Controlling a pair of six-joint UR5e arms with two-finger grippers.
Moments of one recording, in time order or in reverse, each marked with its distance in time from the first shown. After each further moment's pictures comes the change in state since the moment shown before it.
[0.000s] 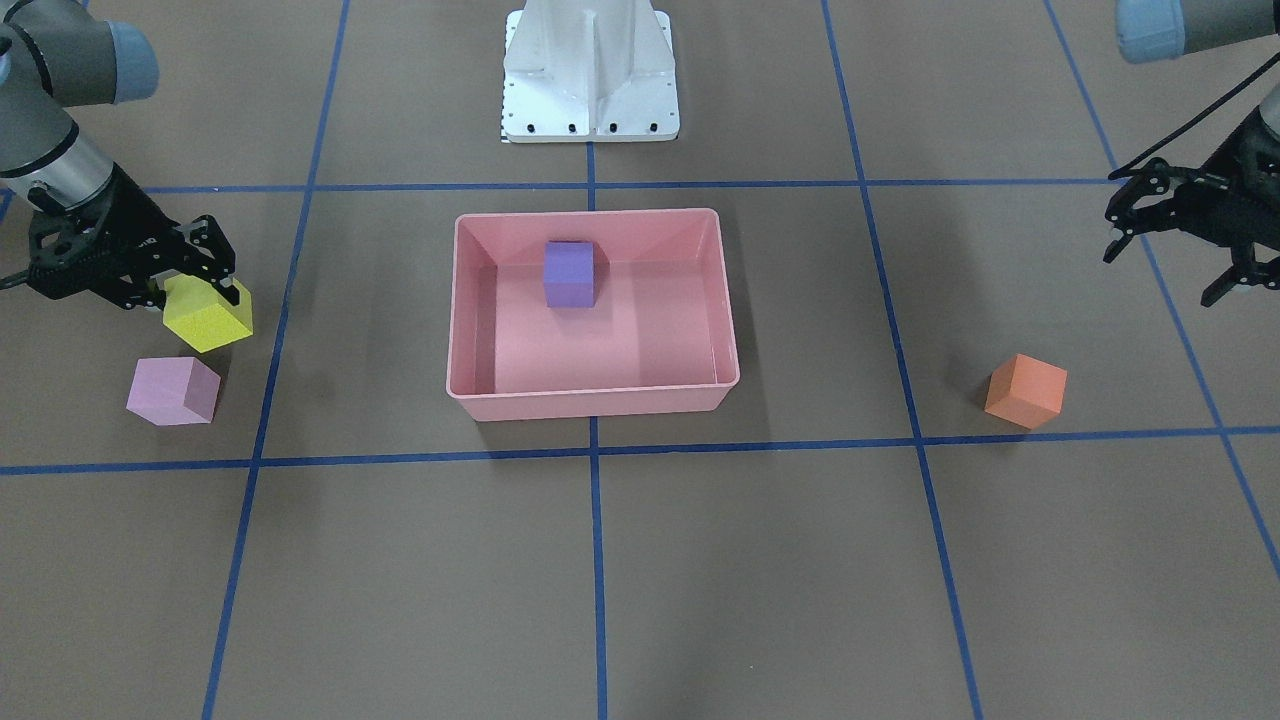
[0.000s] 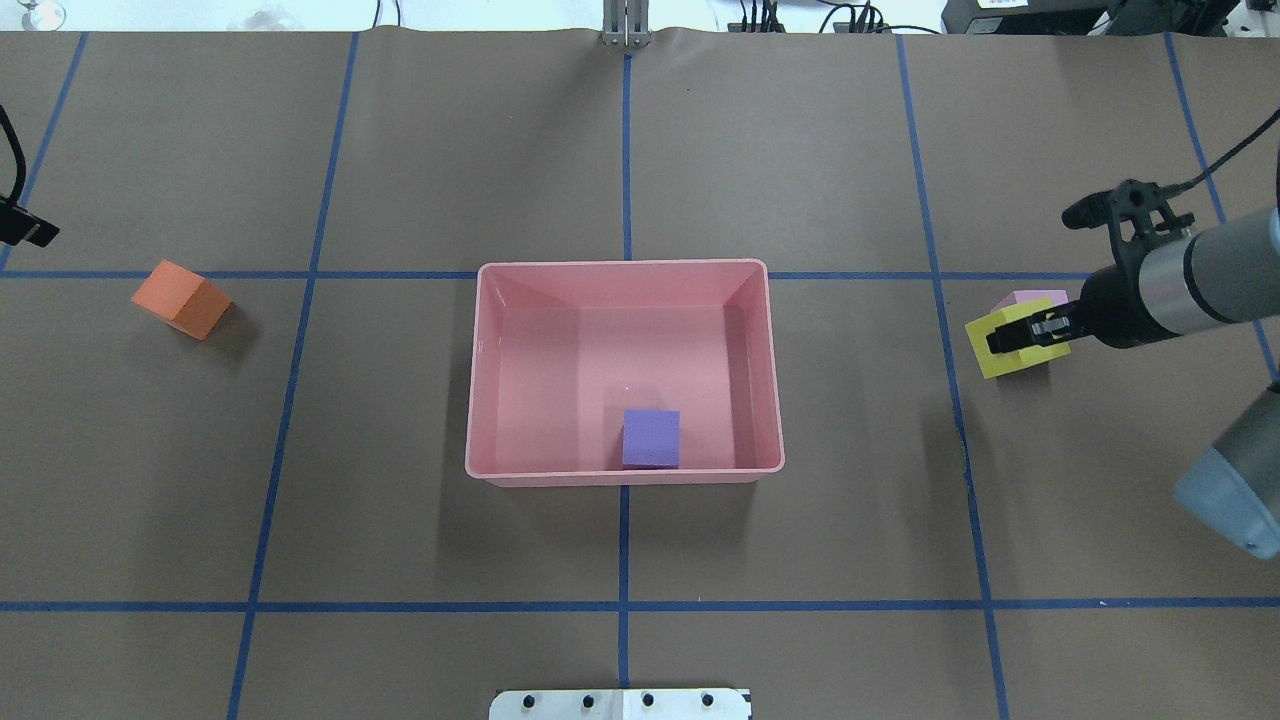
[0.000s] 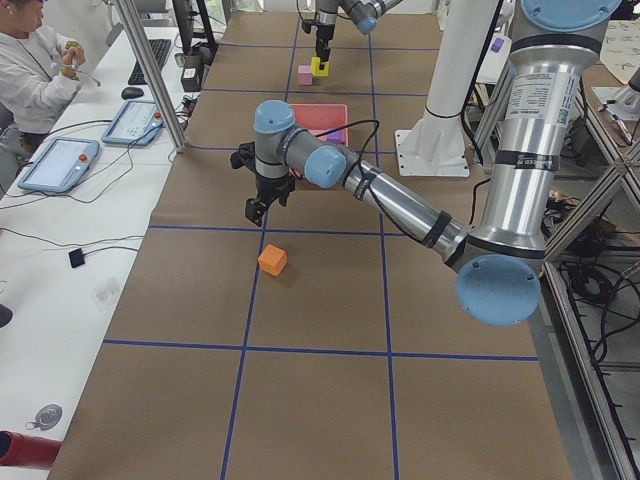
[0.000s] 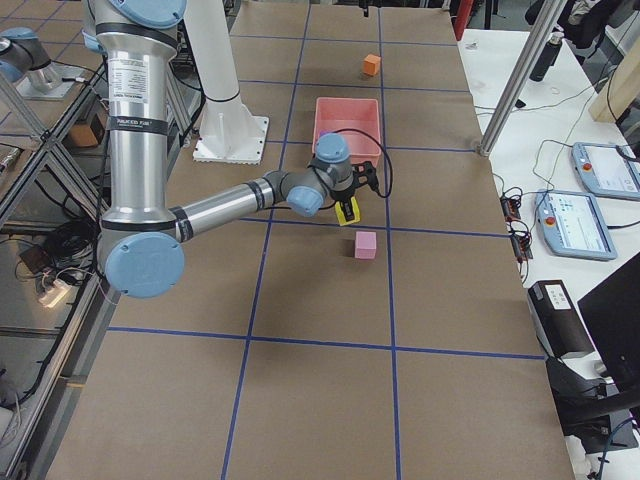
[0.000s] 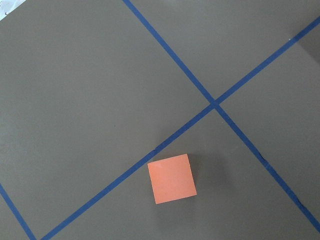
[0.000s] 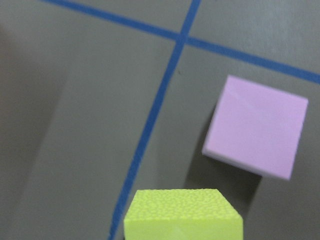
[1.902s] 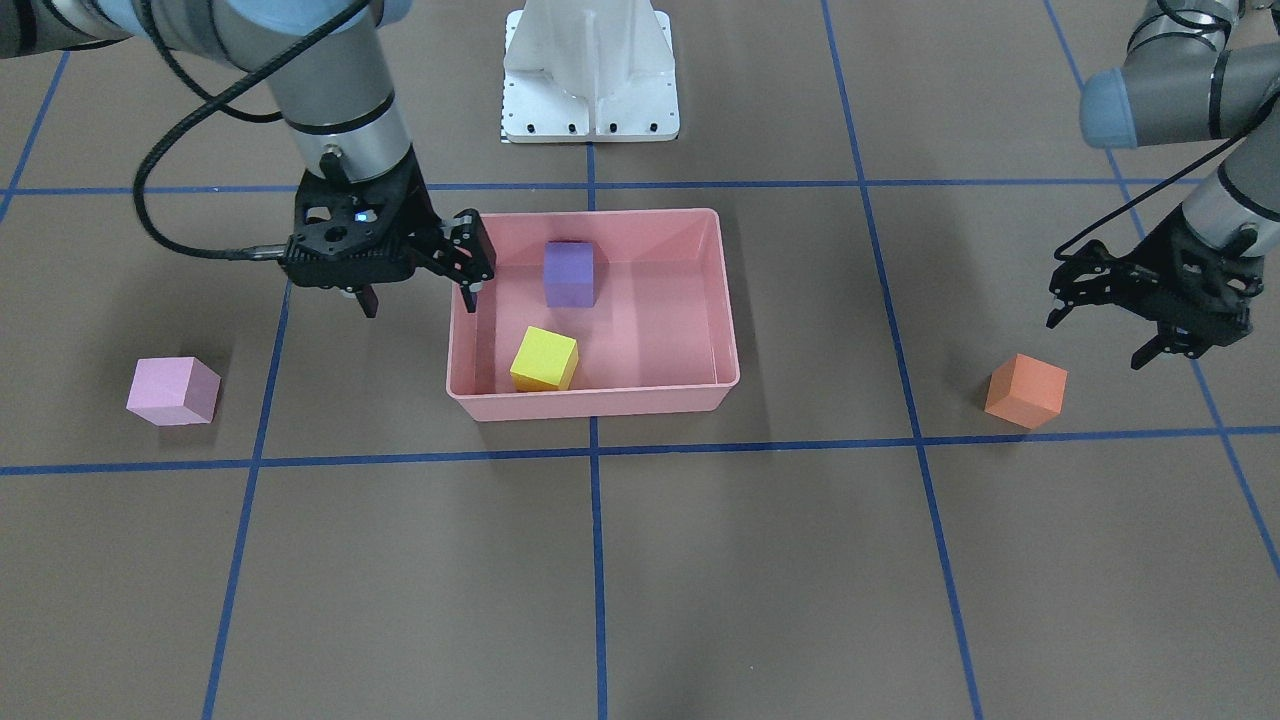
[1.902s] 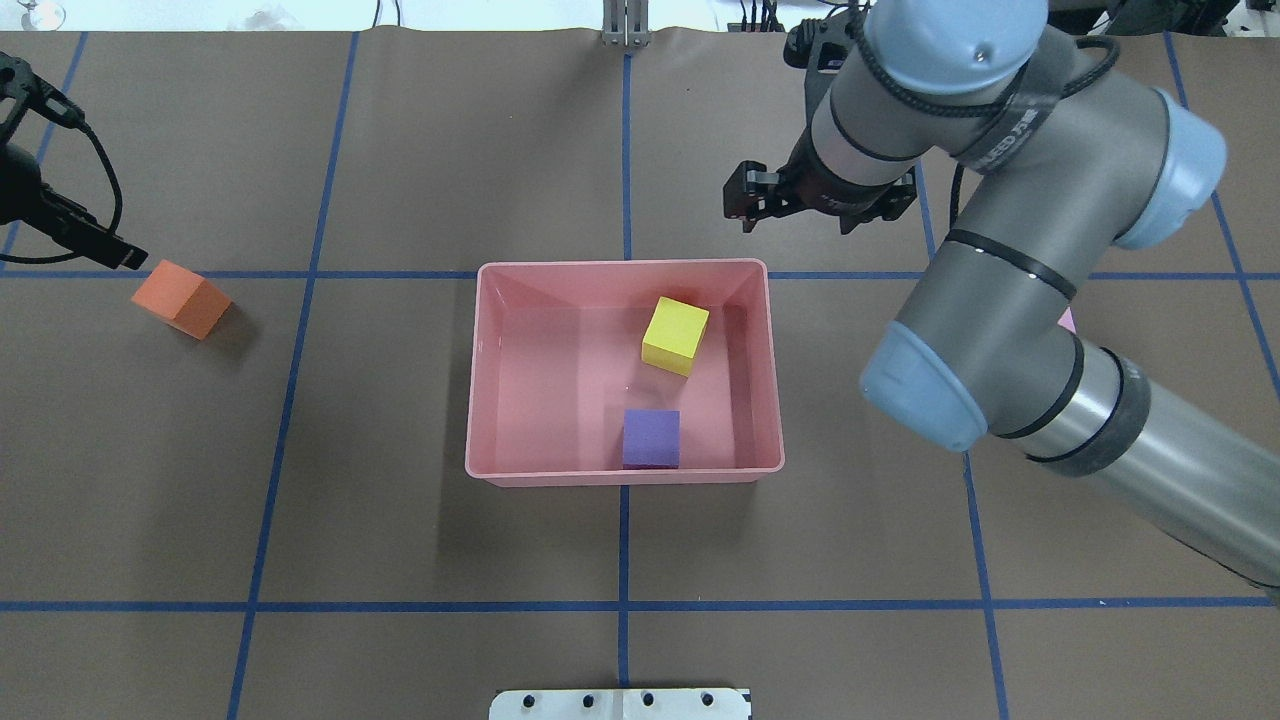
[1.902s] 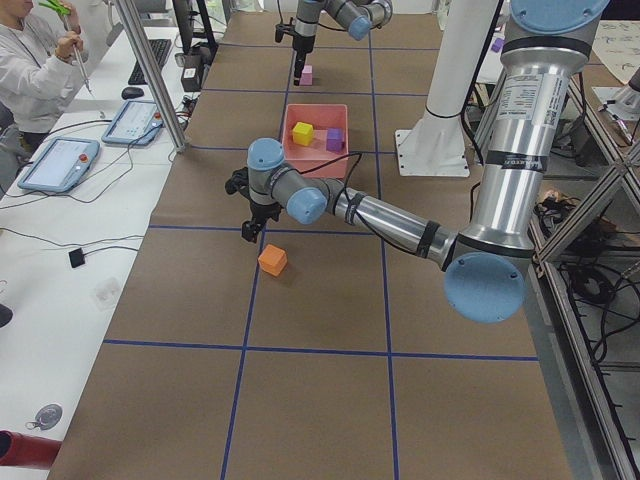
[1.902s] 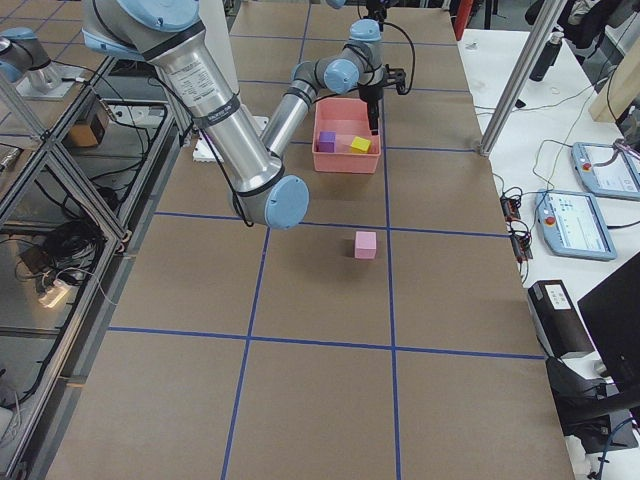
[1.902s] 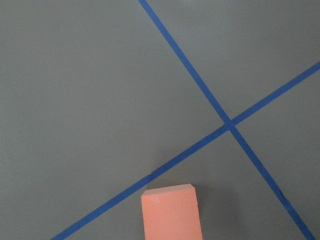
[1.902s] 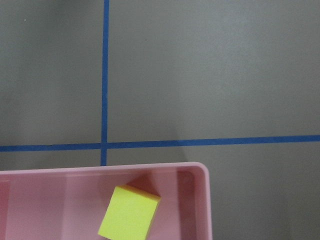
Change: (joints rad) left arm 0.113 -0.010 0.230 -0.339 0.016 -0.165; right arm -0.080 0.581 -0.054 -0.611 -0.154 0.198
